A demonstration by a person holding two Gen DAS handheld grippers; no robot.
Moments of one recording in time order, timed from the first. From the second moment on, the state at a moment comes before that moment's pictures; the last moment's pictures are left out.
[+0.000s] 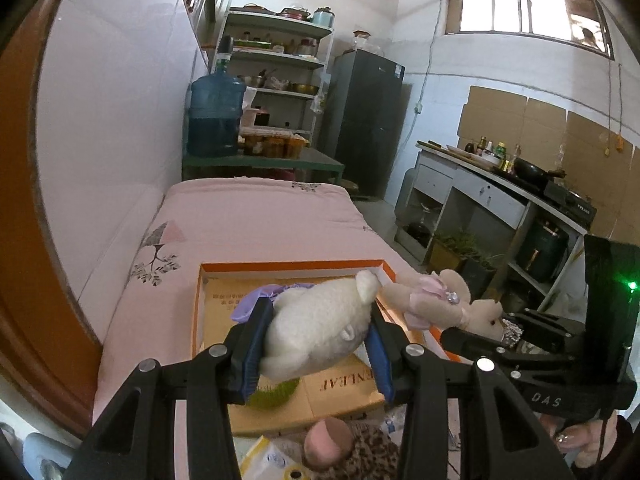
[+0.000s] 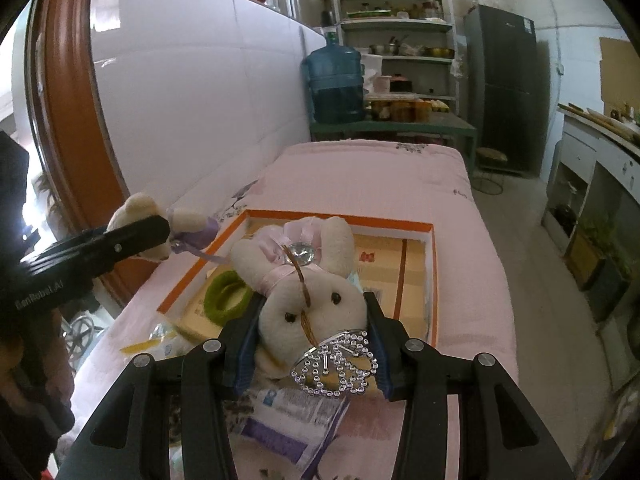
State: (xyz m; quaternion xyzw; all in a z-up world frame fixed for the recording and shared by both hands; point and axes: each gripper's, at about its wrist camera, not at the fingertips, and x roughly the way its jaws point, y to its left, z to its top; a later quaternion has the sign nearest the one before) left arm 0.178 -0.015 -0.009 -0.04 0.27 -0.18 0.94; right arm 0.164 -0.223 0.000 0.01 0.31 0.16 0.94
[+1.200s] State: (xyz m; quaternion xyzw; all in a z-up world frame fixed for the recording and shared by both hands) left arm 0.353 -0.010 -0.079 -0.07 0.42 -0.14 0.89; right arm 0.354 -0.208 -0.055 0.00 0.43 0.17 0.89
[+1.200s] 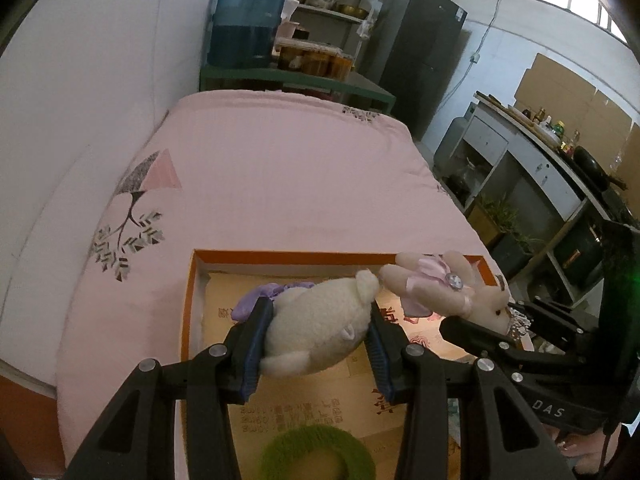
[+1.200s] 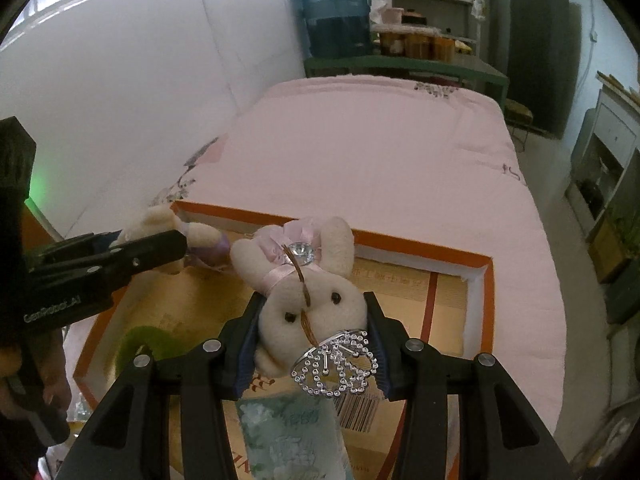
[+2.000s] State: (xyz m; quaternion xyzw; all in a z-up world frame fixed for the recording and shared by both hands) left arm 0.347 -0.015 -0.101 -0.07 0.44 -0.15 0.88; right arm 0.360 -0.205 -0.084 -0.02 0.46 0.15 0.87
